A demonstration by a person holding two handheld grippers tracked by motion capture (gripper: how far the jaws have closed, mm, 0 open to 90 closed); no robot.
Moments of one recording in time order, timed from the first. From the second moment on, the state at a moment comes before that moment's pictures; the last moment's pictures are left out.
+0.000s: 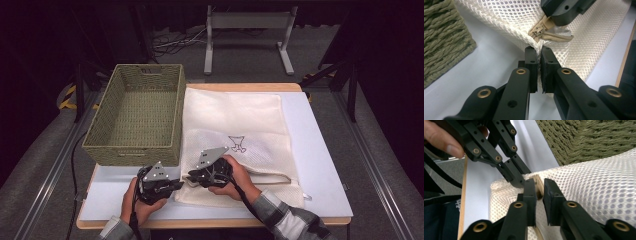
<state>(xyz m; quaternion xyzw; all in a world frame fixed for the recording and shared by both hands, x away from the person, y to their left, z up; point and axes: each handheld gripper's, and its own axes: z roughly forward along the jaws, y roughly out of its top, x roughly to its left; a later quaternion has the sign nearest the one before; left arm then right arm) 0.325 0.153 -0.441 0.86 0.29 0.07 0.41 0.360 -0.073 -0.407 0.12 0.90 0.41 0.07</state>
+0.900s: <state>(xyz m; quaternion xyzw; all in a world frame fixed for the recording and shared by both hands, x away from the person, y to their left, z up) 0.324 0.155 -0.436 0.86 0.29 0.07 0.42 0.359 -0.064 -0.412 0.08 0.92 0.38 0.10</state>
